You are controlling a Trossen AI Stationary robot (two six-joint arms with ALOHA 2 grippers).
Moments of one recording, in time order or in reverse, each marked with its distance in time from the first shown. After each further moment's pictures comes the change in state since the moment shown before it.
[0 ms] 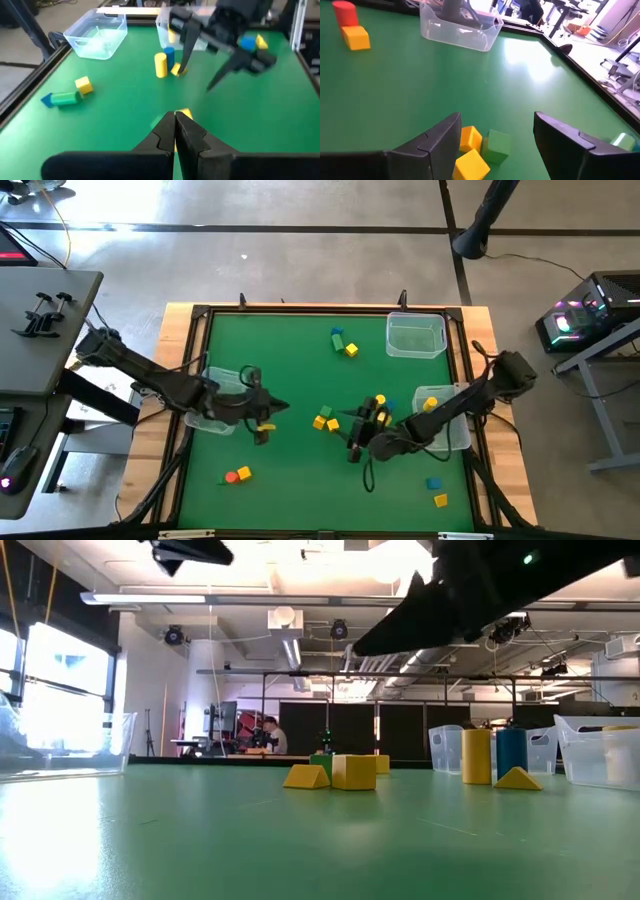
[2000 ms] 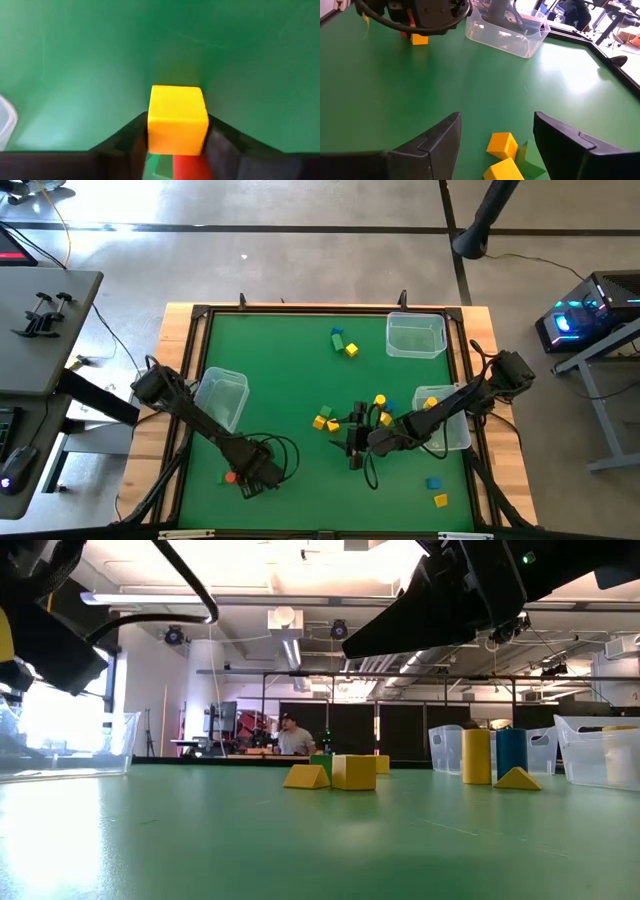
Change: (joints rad) left arm -0.194 0.695 0.278 -0.723 0.796 -0.750; right arm -0.028 0.008 0.000 0.051 -0.236 -0.087
